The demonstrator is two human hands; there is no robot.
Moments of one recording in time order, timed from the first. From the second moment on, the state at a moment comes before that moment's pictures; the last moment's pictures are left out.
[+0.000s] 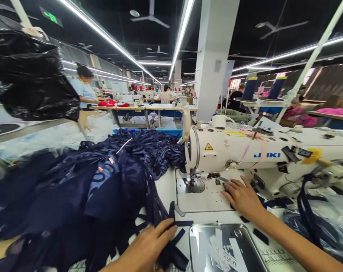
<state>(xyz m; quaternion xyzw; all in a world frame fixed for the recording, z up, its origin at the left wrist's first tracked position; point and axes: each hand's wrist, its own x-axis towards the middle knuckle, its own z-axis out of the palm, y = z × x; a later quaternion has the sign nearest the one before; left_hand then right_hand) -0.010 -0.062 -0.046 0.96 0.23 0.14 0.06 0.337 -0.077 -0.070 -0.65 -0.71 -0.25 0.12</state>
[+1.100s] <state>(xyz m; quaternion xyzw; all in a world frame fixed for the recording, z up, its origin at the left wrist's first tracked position) 0.083 -0.042 -0.001 0.95 0.28 0.10 0.03 0.302 -0.044 -0.073 -0.62 -0.76 -0.08 0.21</state>
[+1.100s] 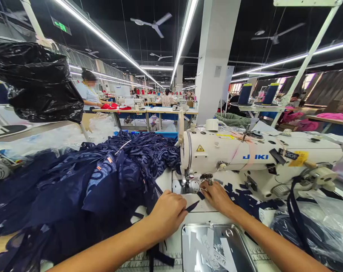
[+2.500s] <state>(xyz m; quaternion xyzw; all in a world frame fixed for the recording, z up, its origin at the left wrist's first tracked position) 0.088 -0.009 -0.067 0.98 0.13 0.13 -0.07 0.269 -0.024 -0.059 -0.61 -0.74 0.16 0.23</state>
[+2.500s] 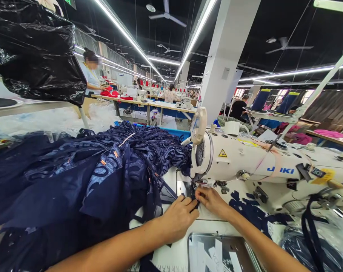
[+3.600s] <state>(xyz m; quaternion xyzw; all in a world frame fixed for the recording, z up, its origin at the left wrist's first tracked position) 0.116 0.003 -0.075 0.97 0.19 0.13 -0.09 0.302 -0.029 -0.081 -0.44 -0.87 -0.19 0.12</state>
